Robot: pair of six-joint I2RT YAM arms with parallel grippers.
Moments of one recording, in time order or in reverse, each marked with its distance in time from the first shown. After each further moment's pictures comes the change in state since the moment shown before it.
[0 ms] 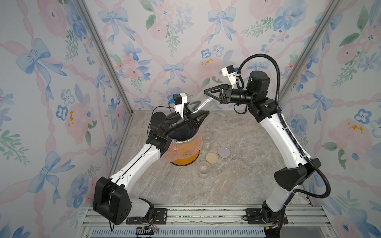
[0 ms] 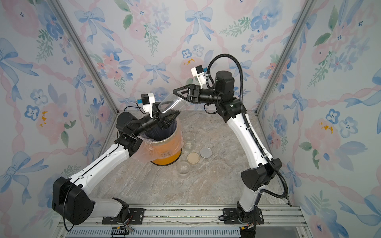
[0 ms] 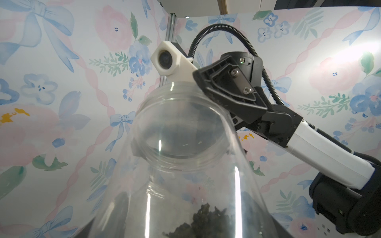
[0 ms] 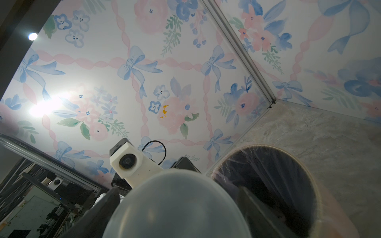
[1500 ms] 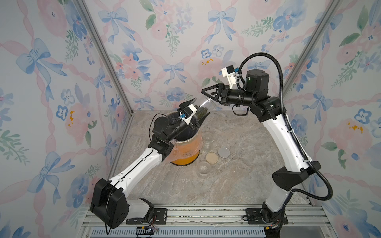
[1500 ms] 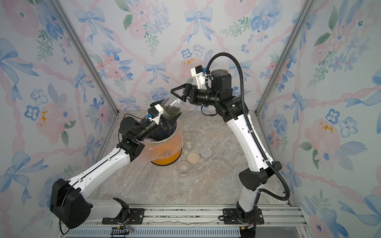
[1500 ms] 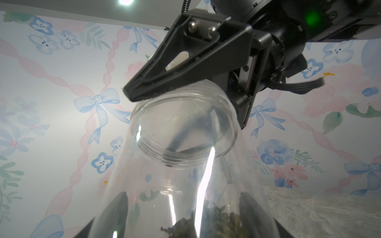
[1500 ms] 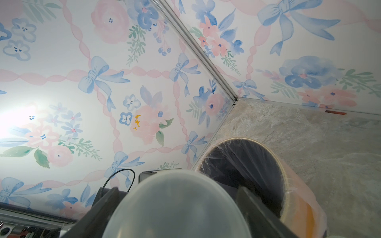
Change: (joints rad) left arm -0.068 -0.033 -0.056 0.019 -0.244 0.670; right arm 0.090 0.019 0.179 -0.296 0.280 -0.084
